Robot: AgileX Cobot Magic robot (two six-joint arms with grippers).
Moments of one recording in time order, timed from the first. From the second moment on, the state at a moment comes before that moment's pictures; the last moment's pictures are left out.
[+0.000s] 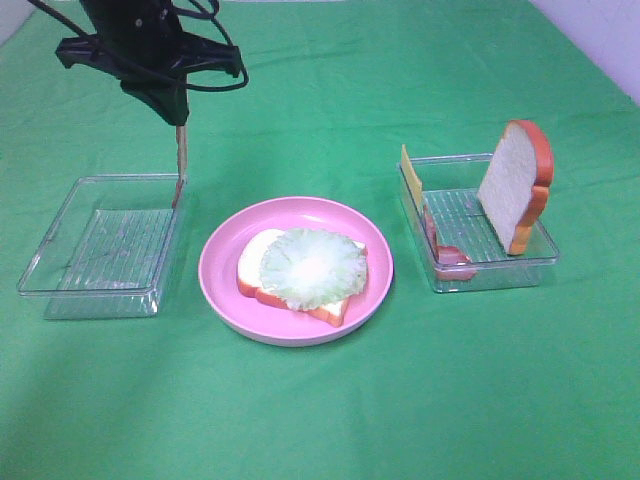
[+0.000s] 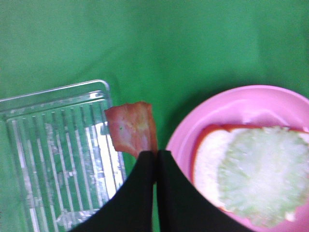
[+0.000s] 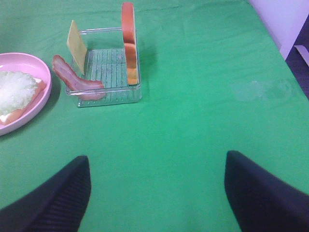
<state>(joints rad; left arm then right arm) -0.40 2.06 -1.86 -0.03 1.06 -0.23 -0.06 0.00 -0.50 0.10 1.07 -0.06</state>
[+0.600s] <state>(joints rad) -0.55 2.11 -1.86 -0.49 1.02 0.05 -0.06 0.00 -0.50 0.10 1.07 -0.06</state>
